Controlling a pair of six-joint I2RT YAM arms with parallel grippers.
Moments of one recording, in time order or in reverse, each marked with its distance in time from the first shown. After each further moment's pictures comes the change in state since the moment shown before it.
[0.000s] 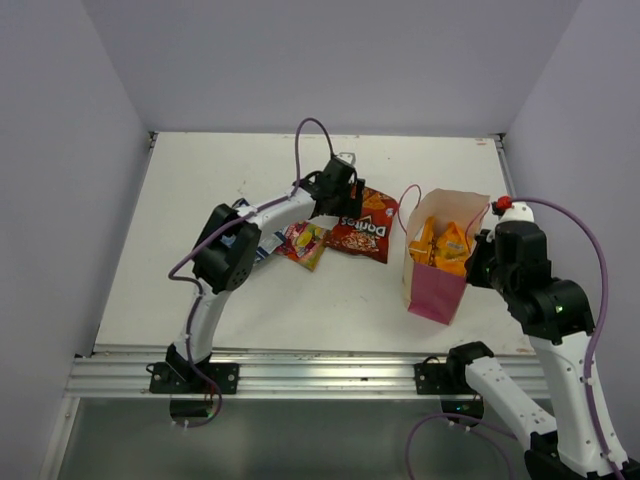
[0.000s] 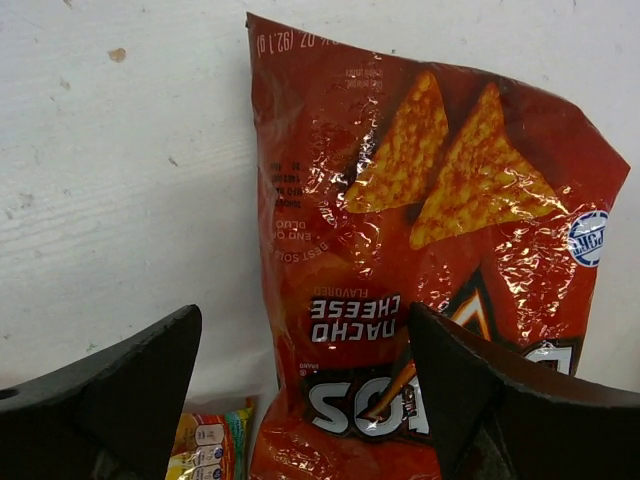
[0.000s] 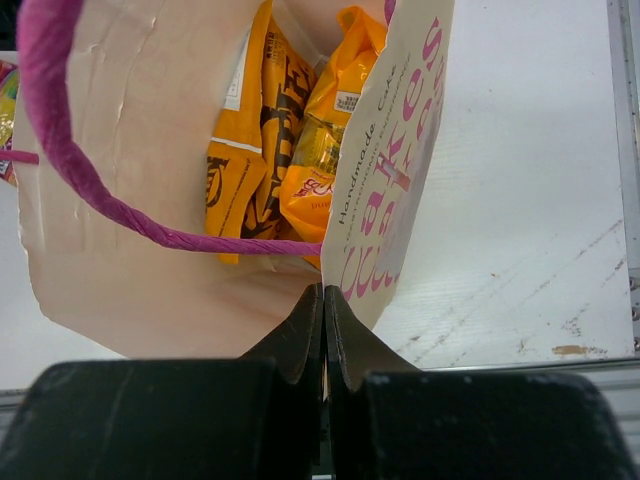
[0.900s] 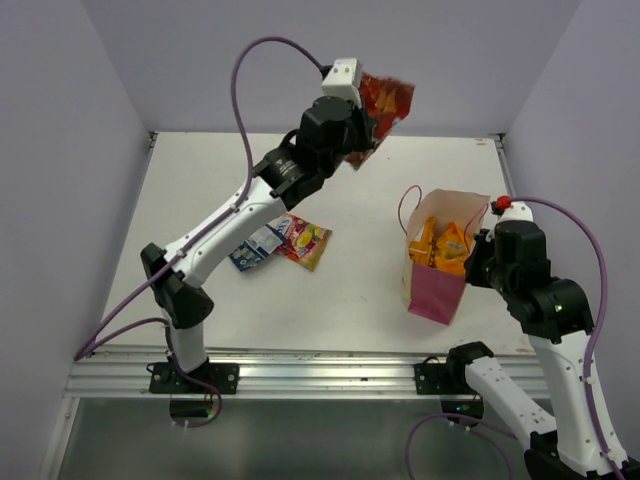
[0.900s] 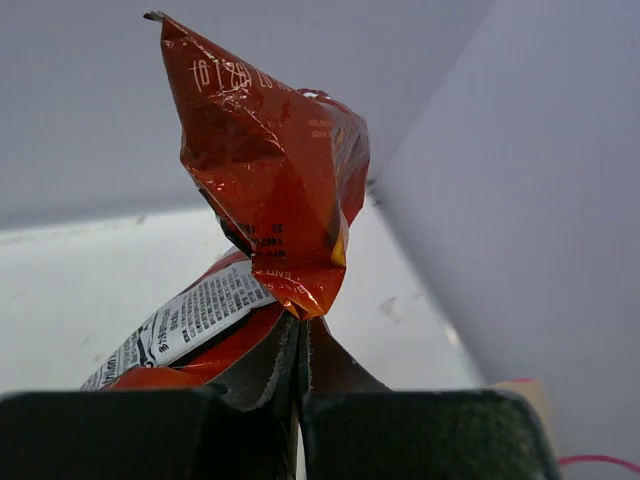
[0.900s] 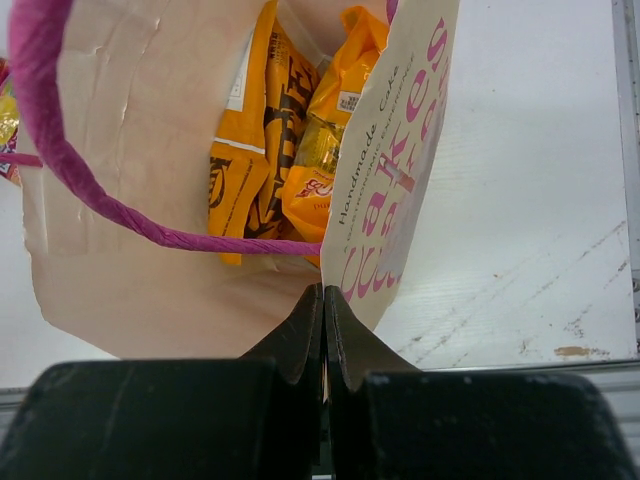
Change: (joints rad) left arm -0.126 -0.344 0.267 -0.045 -0.222 0.026; right arm 0.000 0.005 -0.001 0.003 -0.007 0.000
